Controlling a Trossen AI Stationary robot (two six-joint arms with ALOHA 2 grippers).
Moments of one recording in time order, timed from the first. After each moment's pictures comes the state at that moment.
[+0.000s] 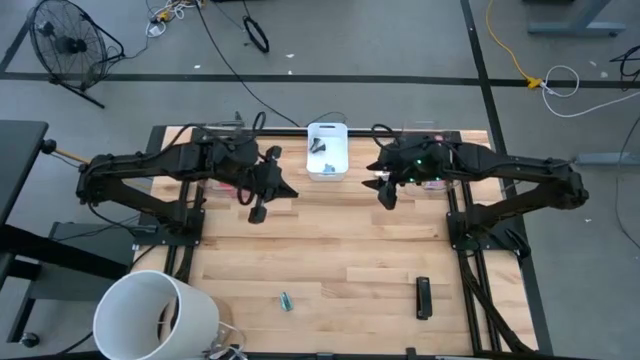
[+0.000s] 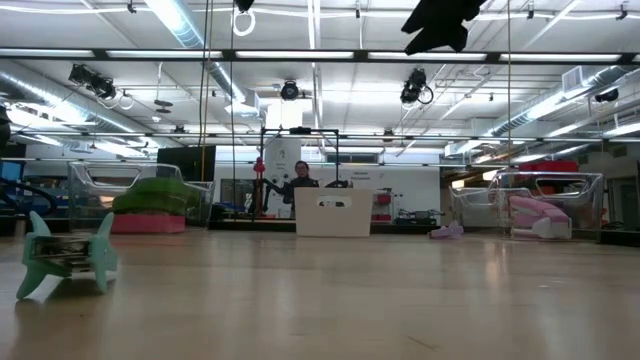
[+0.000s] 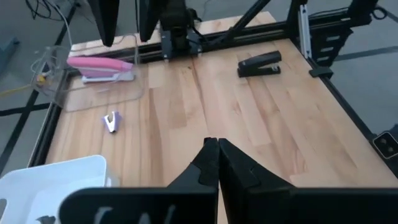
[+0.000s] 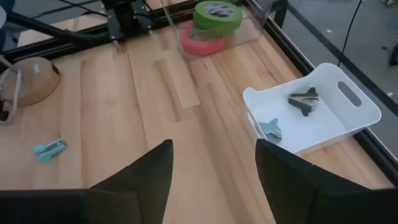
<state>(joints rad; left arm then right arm) 0.07 1.23 1.30 -0.60 0.14 0.20 -0.12 1.19 1.22 -0.67 0.08 0.18</state>
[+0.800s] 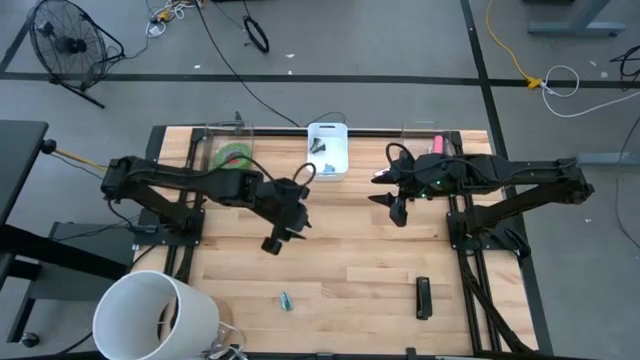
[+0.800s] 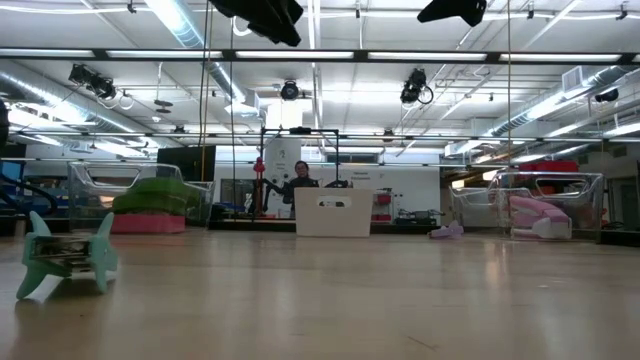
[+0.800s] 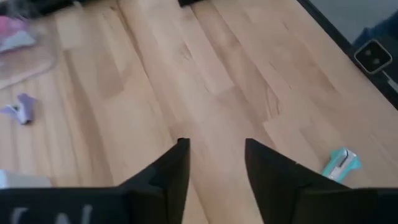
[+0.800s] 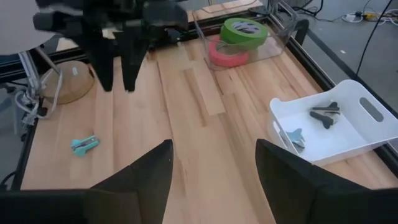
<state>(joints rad) -0.09 1.48 1.30 -0.64 0.14 0.33 0.07 1.13 1.22 -0.68 0.19 0.24</state>
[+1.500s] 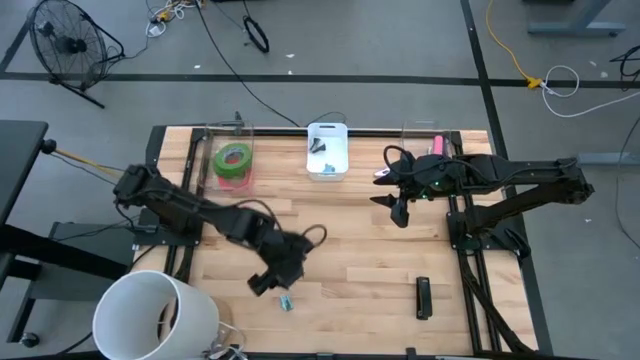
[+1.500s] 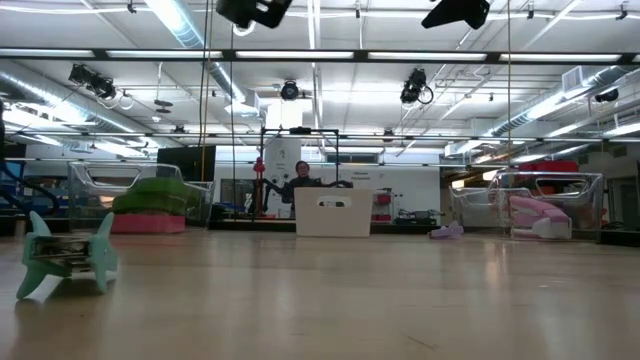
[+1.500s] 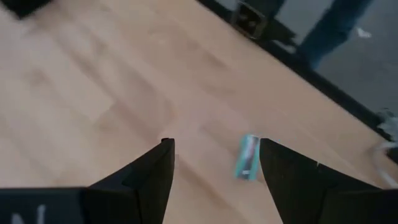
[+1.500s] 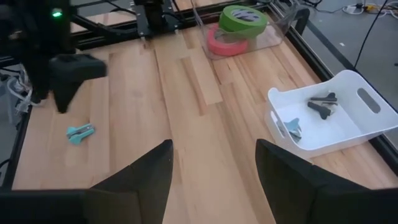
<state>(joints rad) -0.34 1.62 1.30 -0.63 0.25 0.43 0.07 1.13 1.22 -0.73 0.19 0.23</state>
